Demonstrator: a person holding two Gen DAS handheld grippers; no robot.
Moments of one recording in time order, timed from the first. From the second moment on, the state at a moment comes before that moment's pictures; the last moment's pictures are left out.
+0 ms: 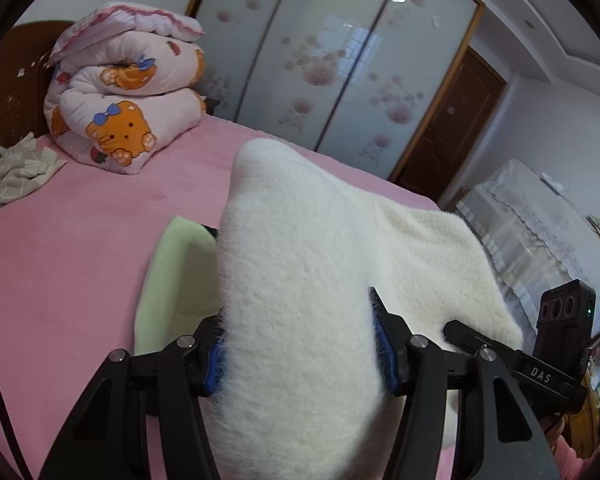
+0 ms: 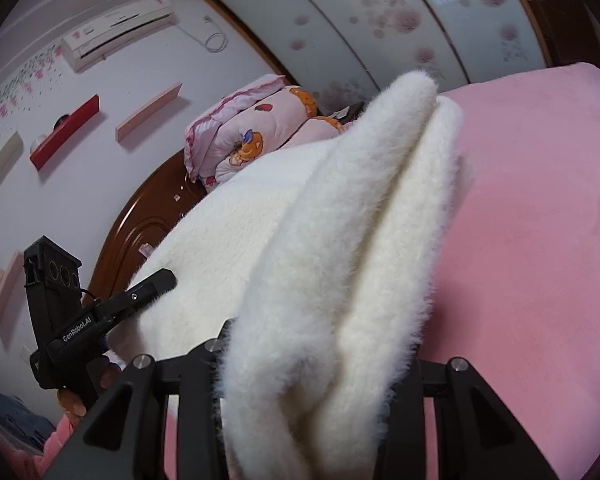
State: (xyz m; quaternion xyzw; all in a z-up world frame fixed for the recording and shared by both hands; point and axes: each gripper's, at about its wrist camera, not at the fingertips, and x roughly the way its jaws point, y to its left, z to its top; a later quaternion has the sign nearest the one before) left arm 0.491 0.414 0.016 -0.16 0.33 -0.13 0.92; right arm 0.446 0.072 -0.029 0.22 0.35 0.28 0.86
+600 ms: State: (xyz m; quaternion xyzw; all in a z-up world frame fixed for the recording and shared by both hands) left arm 0.570 0.441 -0.130 -0.13 0.31 -0.08 0.94; right arm 0.550 0.115 -0.203 0.26 0.36 0.31 0.84
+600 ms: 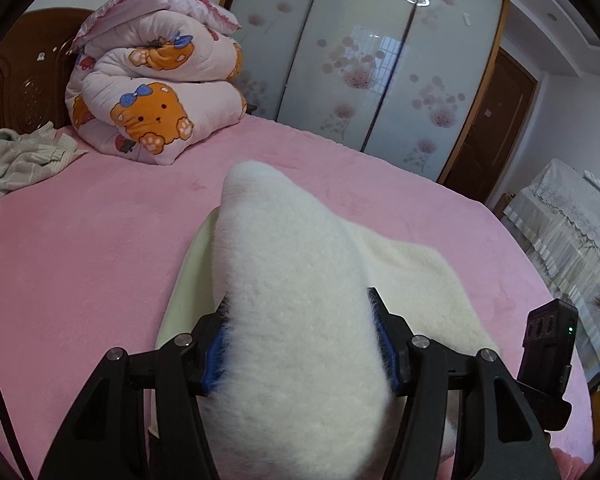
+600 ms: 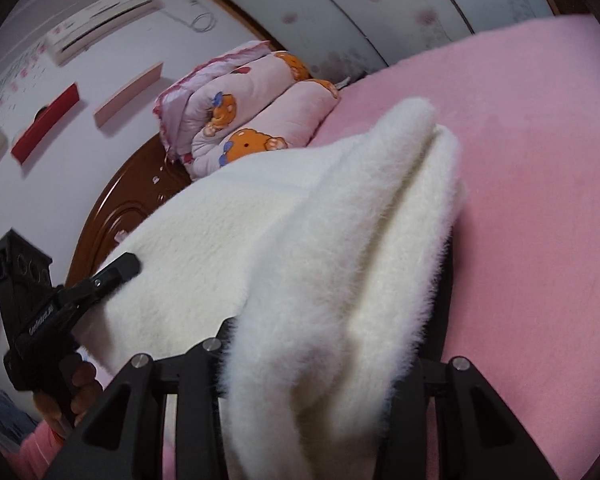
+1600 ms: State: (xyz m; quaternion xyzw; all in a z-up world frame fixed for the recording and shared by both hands) left arm 0.483 0.419 -0.087 -0.16 0.46 0.02 0.88; right arm 0.460 0.101 -0.147 0.12 0.56 0.12 0.81
